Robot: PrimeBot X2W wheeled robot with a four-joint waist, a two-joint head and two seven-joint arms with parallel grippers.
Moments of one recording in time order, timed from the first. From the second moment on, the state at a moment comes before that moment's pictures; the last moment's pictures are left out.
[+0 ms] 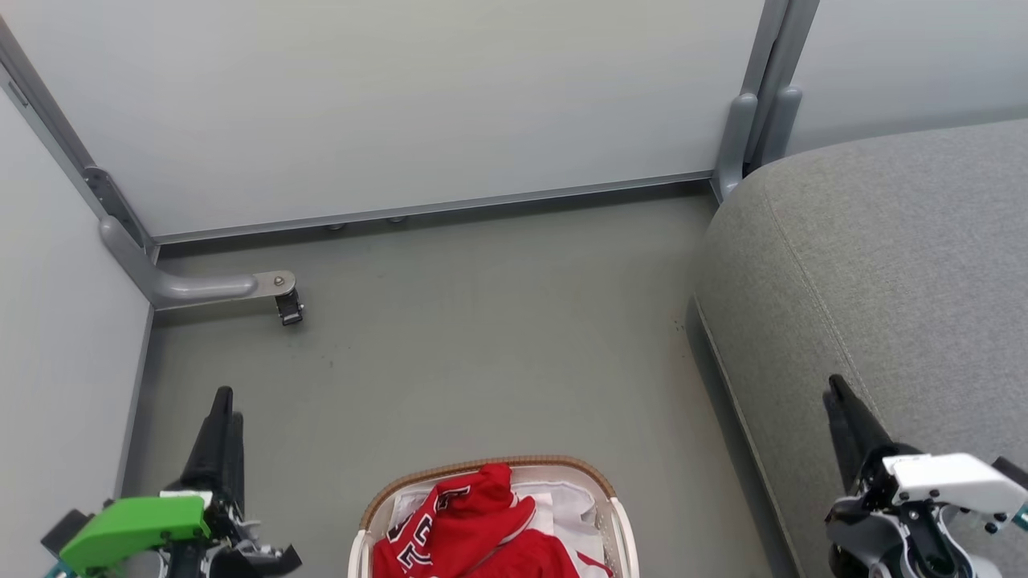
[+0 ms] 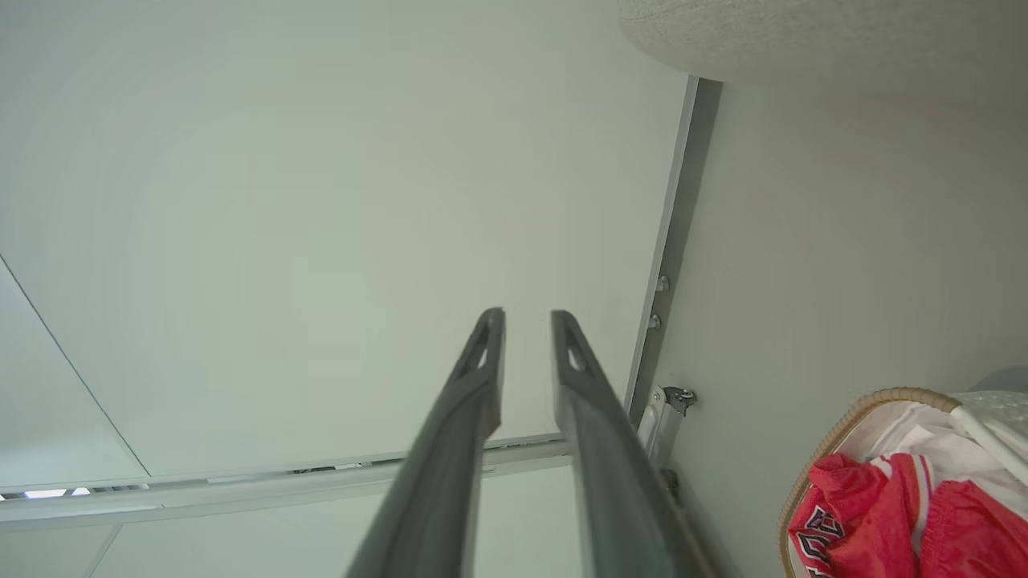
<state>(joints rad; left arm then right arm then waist) -0.08 0.04 0.11 0.28 -1.61 -0.13 0.11 -0.10 -0.04 -0.11 0.28 1.61 0.13 0.11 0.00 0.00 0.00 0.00</state>
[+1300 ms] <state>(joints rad) -0.05 0.04 0.01 0.14 -1.21 -0.13 -0.05 -0.05 -0.04 -0.14 0.19 1.15 0.13 -0.05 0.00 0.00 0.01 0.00</state>
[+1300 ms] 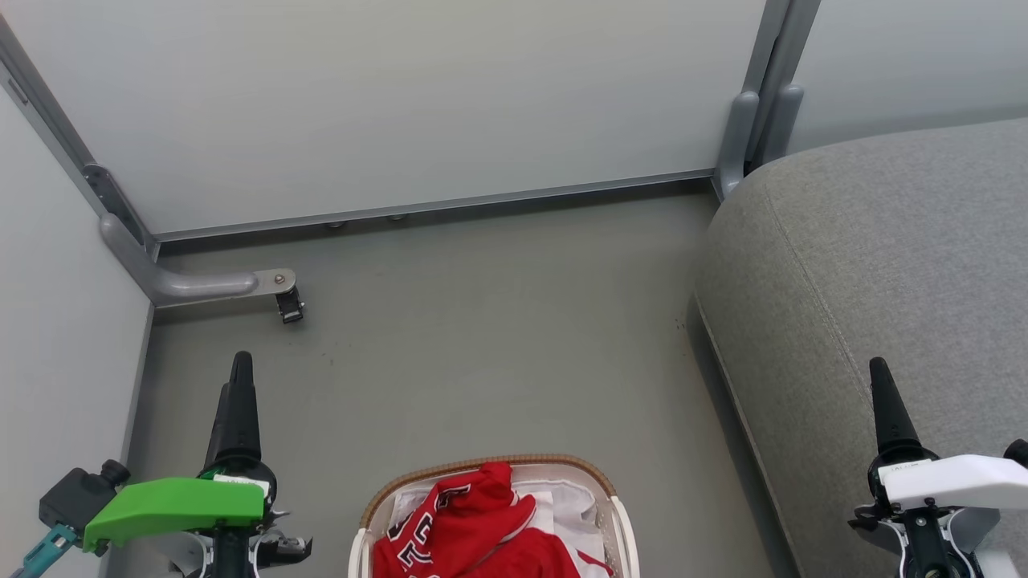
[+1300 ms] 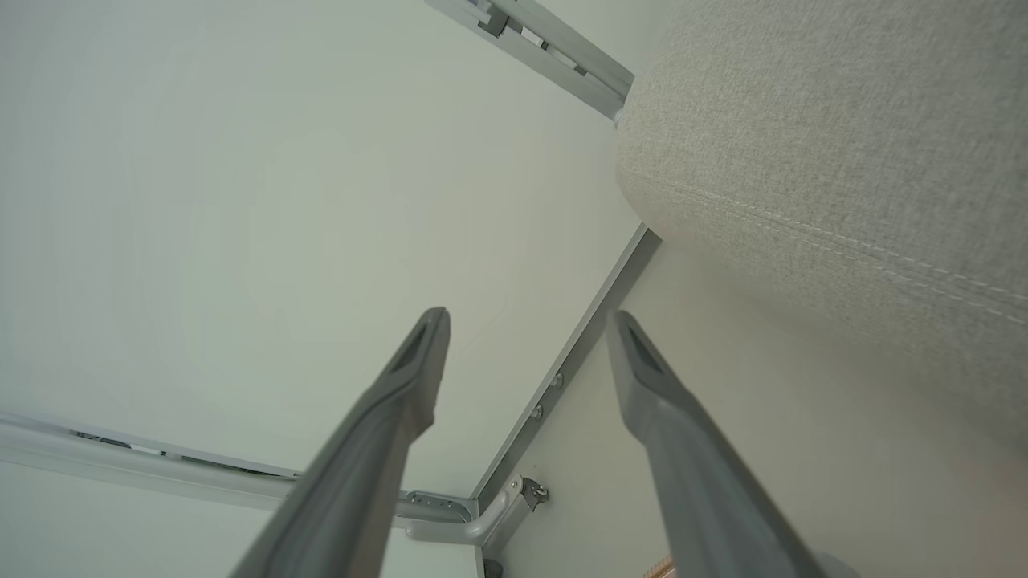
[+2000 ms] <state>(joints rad) -0.03 0.04 -0.01 0.10 -0.85 -0.11 -0.11 -0.03 -0.04 -0.13 0.15 0.81 0.13 -0.11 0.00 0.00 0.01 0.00</state>
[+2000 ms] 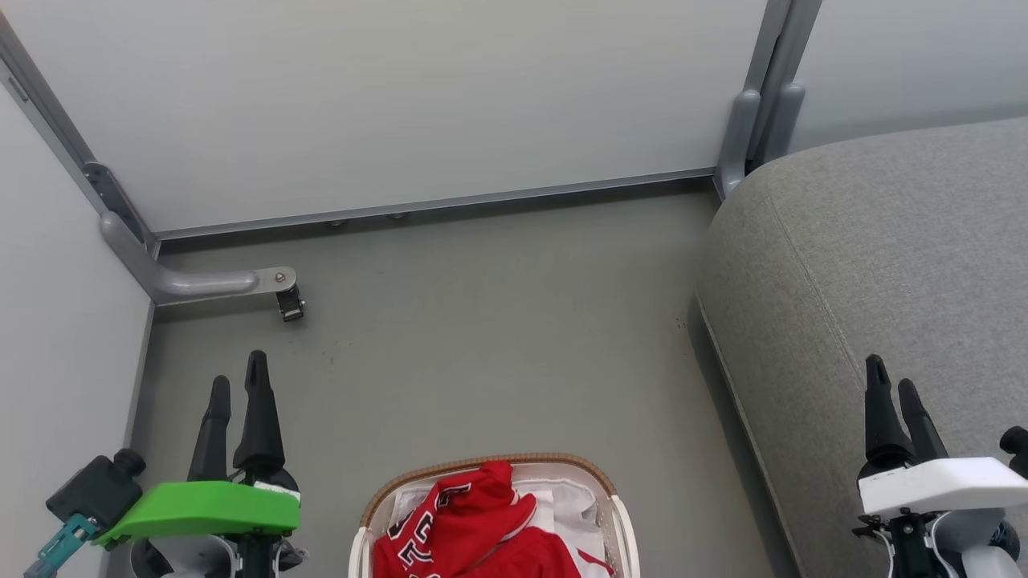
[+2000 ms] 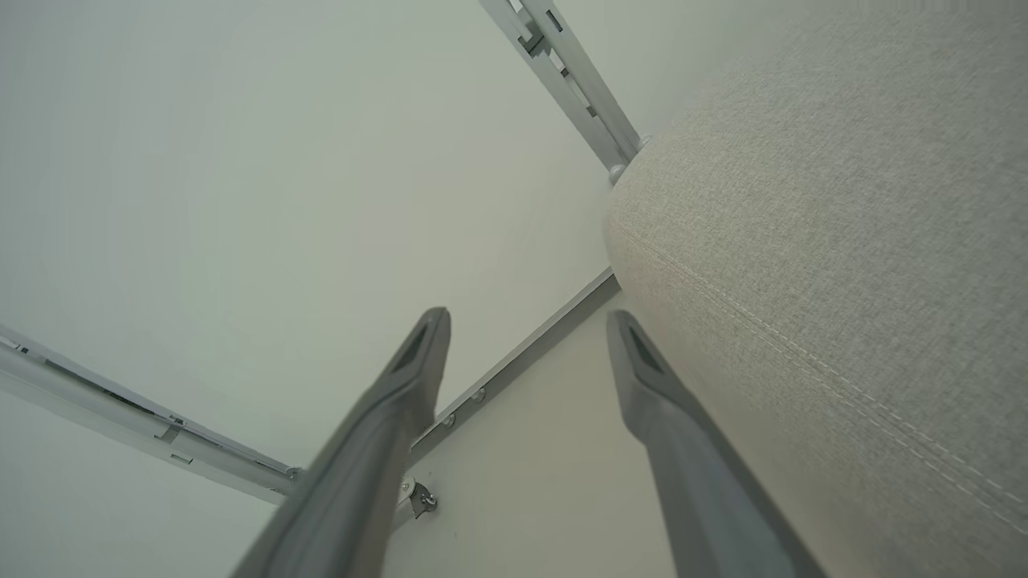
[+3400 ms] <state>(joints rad) 0.00 0.04 -0.10 0.22 -0.41 -0.05 -0.22 0.01 -0.05 -0.06 0.15 0.28 0.13 -0.22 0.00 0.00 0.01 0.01</state>
